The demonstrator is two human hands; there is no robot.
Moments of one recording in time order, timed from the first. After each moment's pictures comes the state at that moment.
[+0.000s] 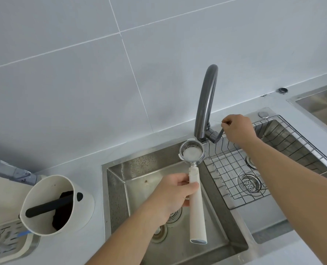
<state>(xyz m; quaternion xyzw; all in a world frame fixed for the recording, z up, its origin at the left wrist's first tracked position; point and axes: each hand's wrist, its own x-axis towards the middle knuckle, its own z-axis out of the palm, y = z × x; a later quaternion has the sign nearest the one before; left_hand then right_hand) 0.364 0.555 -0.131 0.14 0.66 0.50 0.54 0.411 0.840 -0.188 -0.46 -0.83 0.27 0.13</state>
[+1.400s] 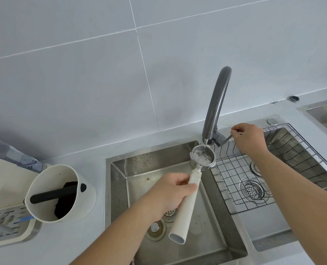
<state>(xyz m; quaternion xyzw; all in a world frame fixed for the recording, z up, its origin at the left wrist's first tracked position) 0.351 0.544 -0.137 0.18 0.71 0.44 0.52 0.424 0.829 -0.191 -0.47 -0.80 0.32 0.17</state>
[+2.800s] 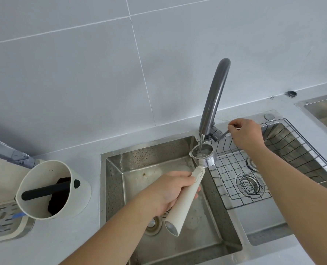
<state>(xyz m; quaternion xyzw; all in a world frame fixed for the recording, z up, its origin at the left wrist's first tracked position) 0.354 0.555 -0.137 0.07 0.62 0.49 0.61 0.424 0.829 -0.192 -0.48 -0.81 0.31 0.16</state>
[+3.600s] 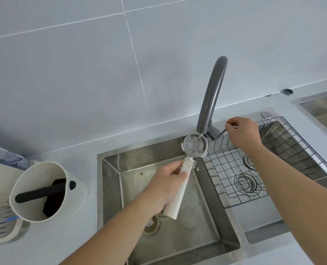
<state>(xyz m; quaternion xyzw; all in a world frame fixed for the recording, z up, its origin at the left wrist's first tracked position) 0.349 0.561 -0.164 0.16 0.71 0.50 0.48 0.424 0.830 -0.193 -0.47 -0.81 0.30 0.17</state>
